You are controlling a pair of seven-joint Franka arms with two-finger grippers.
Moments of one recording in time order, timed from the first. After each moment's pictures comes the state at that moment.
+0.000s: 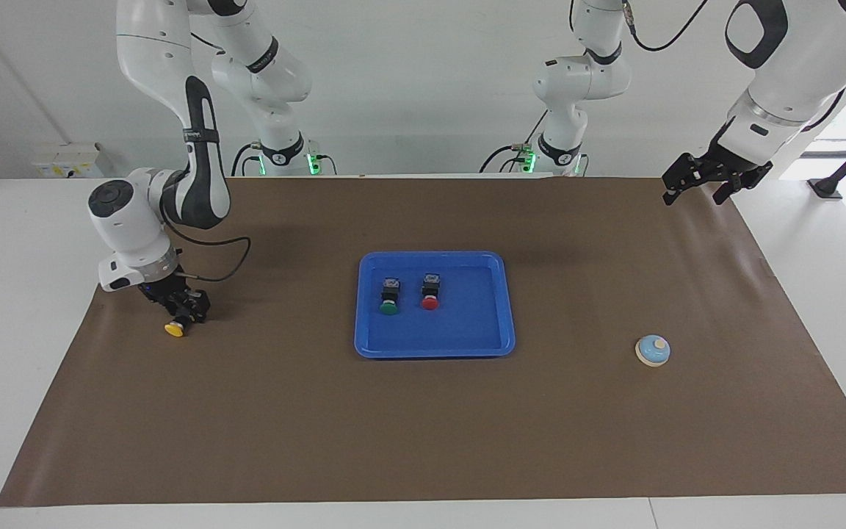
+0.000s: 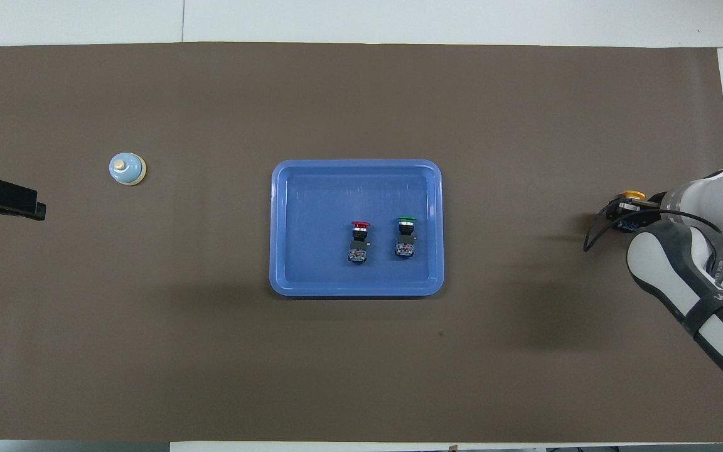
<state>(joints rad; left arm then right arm) 0.02 -0.04 -0.02 -1.66 -0.04 1.56 0.05 -0.27 0.23 0.05 -2.20 -0.03 2.51 0.10</state>
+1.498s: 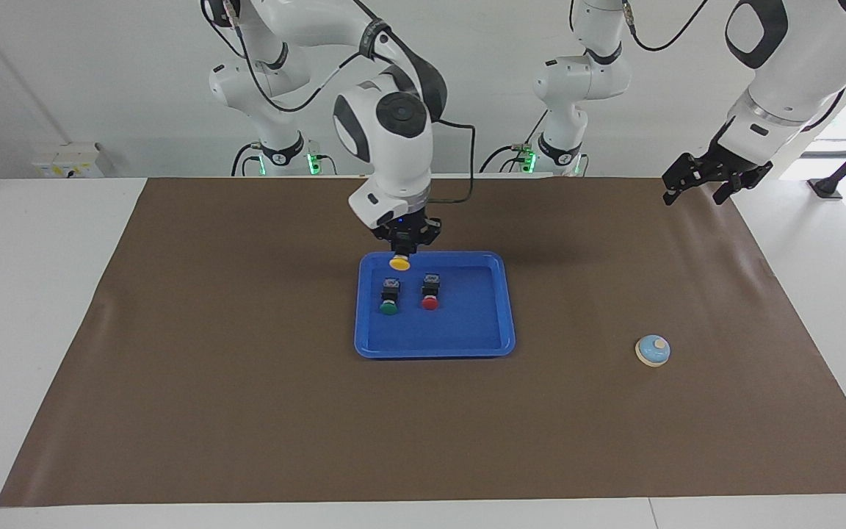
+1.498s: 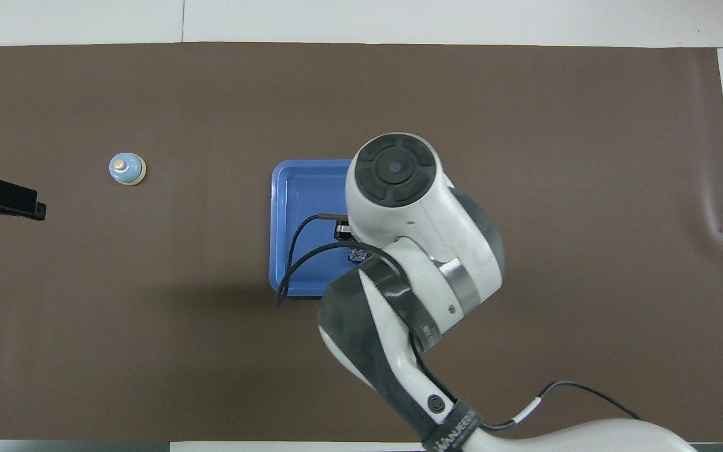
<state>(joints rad) 0.02 -0.04 -0.02 -1.66 -0.04 1.56 0.05 0.58 0.32 0.08 -1.59 0.03 1.82 0.82</state>
